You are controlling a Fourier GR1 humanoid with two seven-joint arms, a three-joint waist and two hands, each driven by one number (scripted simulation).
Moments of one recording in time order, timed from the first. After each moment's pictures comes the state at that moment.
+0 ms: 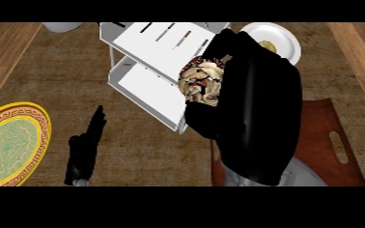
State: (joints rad) left arm 0.06 0.20 -0.20 -1.39 0.06 0.28 0.02; right arm -0.80 -0.01 0.47 -1.90 1.19 0.17 1.24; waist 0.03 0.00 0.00
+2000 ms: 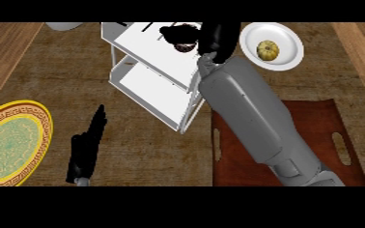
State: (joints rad) left arm 0.05 0.18 -0.18 -1.35 0.03 0.26 0.00; right arm -1.04 0.00 0.26 -1.08 0.70 -0.72 0.97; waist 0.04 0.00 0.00
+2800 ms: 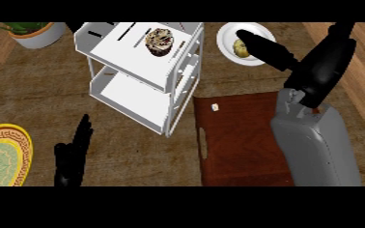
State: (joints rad) left arm 0.13 0.19 -0.12 -1.39 0.06 0.29 0.01; right arm -0.63 -0.10 0.12 -1.69 1.00 -0.73 1.12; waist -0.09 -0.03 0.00
